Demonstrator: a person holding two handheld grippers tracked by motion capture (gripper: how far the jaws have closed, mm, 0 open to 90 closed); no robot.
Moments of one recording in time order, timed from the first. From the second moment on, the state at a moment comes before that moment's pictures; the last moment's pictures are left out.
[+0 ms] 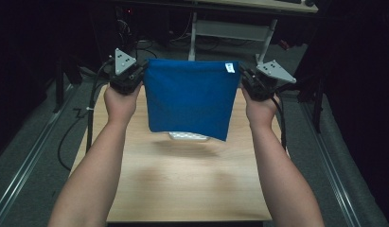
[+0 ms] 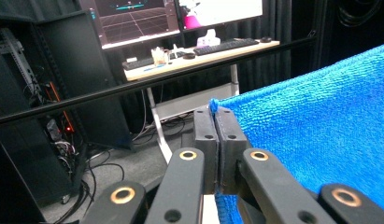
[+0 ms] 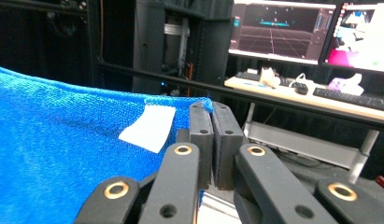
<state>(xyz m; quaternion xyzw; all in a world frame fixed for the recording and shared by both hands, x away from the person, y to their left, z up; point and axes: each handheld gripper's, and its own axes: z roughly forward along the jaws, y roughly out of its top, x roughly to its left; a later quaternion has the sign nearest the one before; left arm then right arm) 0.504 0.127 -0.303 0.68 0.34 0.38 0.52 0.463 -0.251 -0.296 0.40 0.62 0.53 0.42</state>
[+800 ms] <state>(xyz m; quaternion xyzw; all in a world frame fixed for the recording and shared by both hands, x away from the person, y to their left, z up) 0.545 0.118 -0.405 0.76 0.38 0.28 0.45 0.513 -0.255 -0.375 0.44 0.69 0.44 0.37</state>
